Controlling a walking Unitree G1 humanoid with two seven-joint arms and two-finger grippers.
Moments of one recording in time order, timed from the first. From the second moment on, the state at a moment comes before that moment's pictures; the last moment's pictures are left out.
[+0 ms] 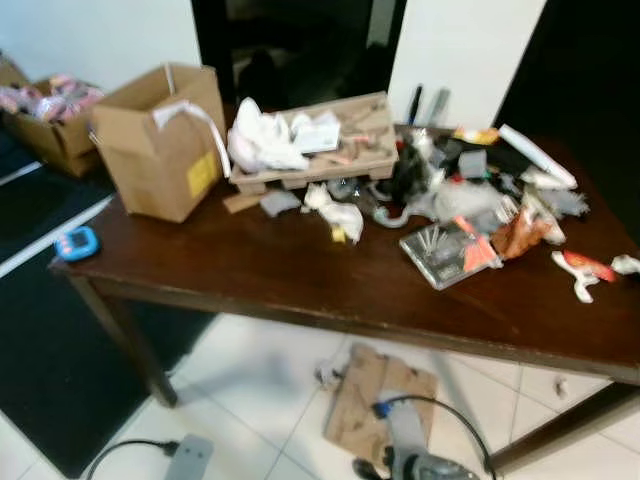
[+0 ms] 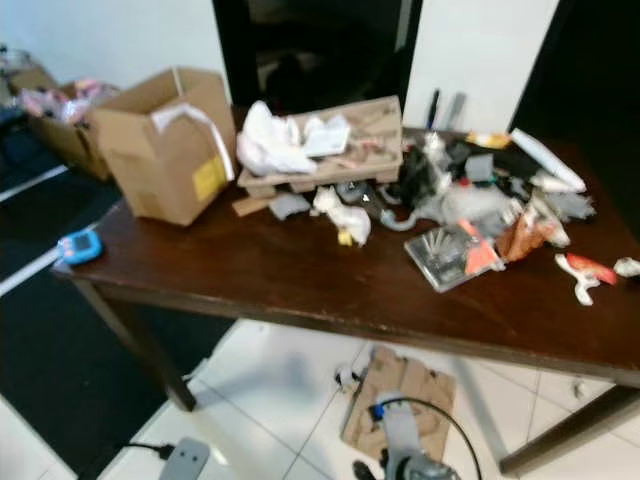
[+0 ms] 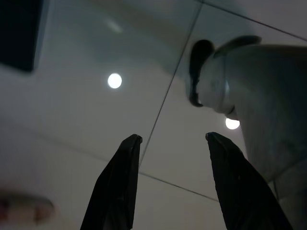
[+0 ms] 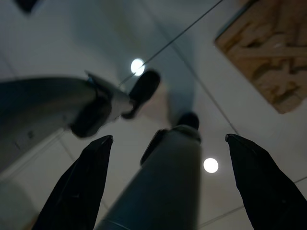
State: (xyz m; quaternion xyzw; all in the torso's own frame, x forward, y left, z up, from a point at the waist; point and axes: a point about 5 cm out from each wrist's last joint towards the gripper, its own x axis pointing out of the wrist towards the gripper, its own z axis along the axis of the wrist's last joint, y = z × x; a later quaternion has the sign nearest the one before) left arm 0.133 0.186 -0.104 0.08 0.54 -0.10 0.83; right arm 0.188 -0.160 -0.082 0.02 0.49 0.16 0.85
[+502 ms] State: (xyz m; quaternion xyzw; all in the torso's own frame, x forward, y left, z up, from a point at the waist) left arm 0.127 0.191 -0.106 0.08 0.55 -0.09 0.83; right arm 0.198 -0.164 -0.077 0.02 0.48 0.16 0.86
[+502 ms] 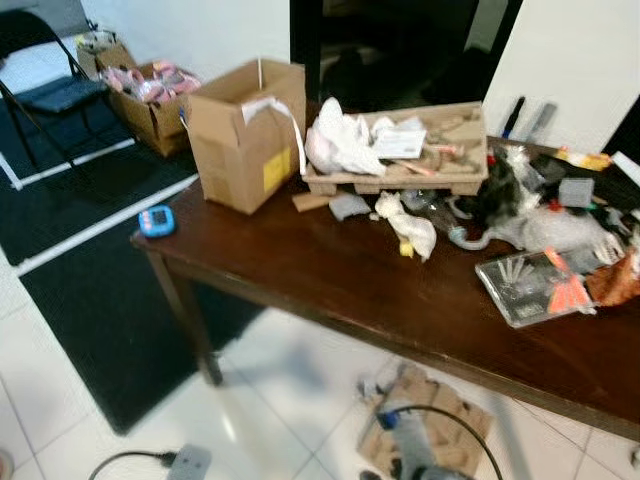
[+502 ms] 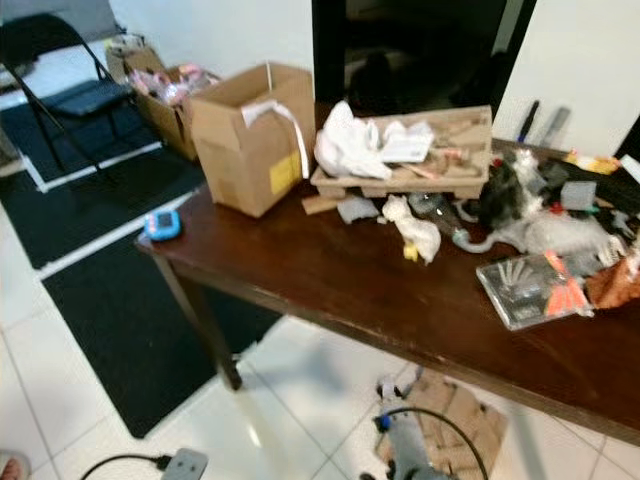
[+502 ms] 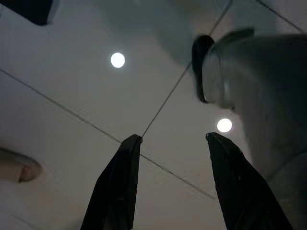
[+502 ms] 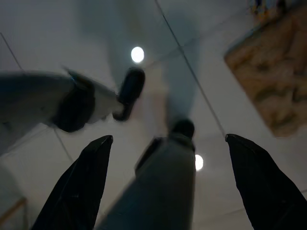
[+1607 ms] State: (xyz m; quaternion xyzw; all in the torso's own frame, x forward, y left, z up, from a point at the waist) left arm 0.128 0.193 -0.105 0.07 0.55 -0.08 0.83; right arm 0.187 -0.166 -0.082 0.03 0.50 0.15 0.85
